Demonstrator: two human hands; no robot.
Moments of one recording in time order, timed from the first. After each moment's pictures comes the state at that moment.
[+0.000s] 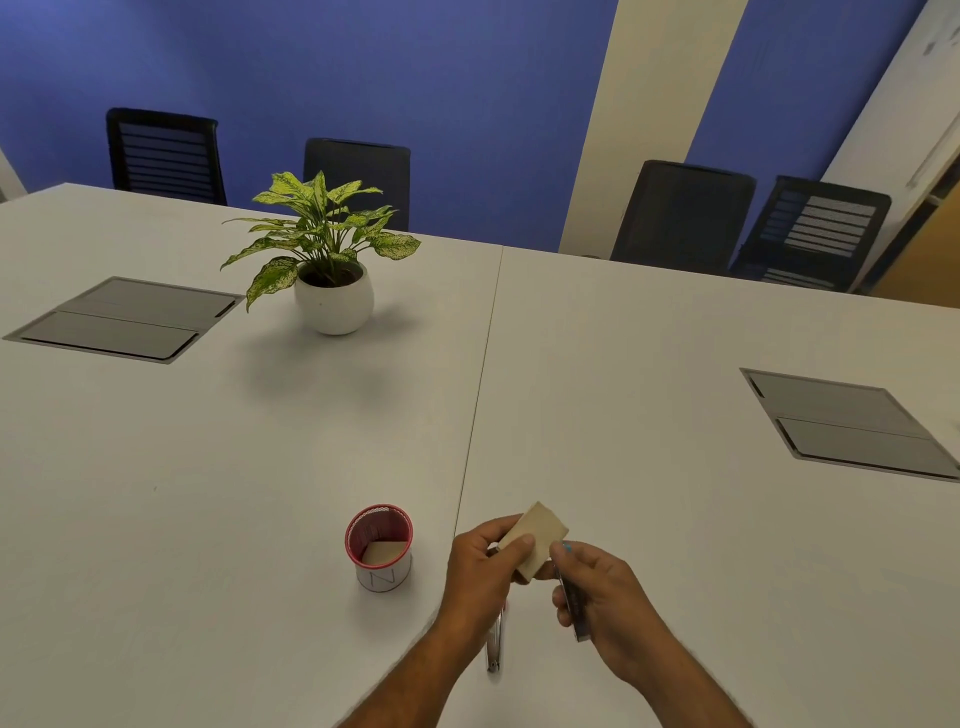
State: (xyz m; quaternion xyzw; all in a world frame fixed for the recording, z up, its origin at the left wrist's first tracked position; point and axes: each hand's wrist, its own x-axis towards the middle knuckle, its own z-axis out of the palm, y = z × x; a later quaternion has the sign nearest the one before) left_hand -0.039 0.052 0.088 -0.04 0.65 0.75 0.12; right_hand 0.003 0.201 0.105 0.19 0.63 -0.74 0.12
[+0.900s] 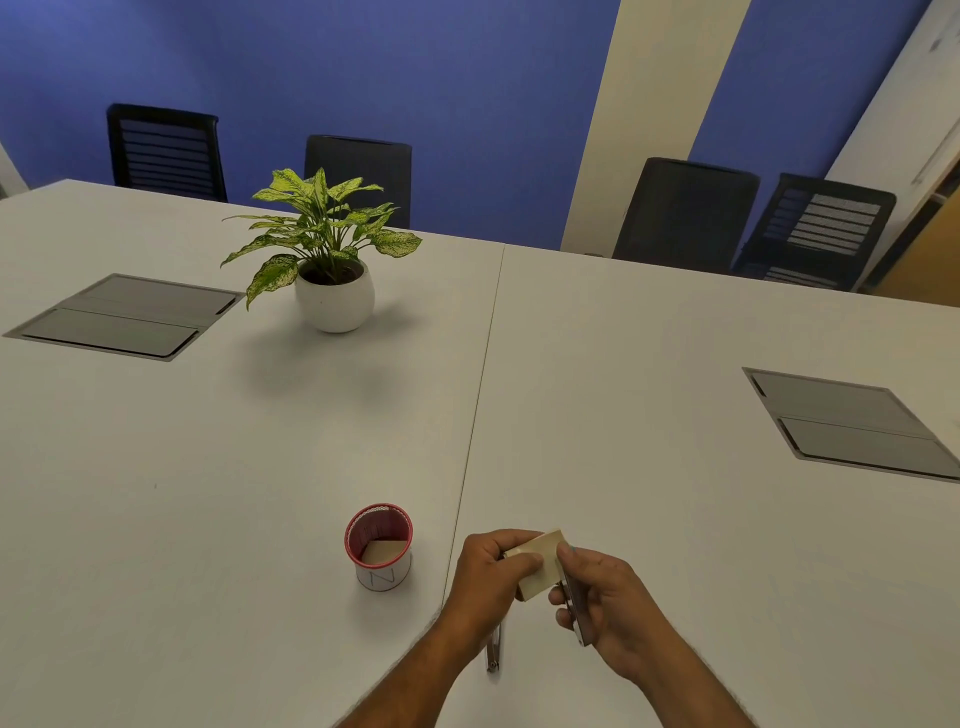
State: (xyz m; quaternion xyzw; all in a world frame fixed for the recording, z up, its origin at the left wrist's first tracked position) left_hand -0.035 0.052 0.096 0.00 0.67 0.72 0.18; right_hand -0.001 0.206 0.103 0.19 0.58 -0.78 0.16
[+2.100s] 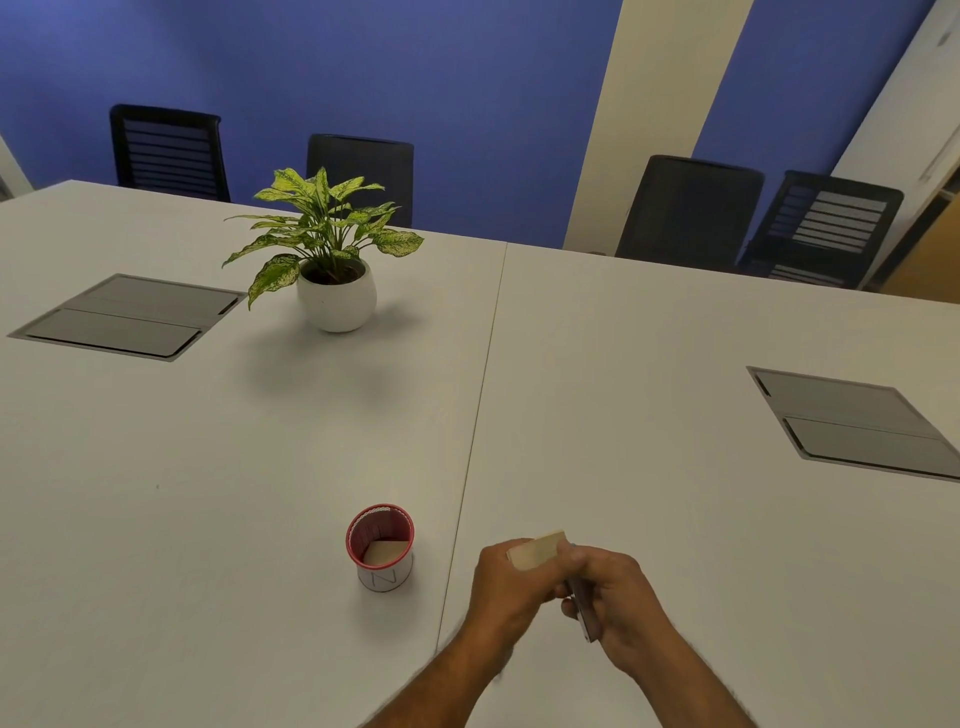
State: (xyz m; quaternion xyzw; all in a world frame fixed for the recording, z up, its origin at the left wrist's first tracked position) left_hand -0.027 0.072 0.094 -0.02 0.65 0.73 0.20; right_hand -0.006 0.204 0.105 0.21 0.64 -0.73 0.09
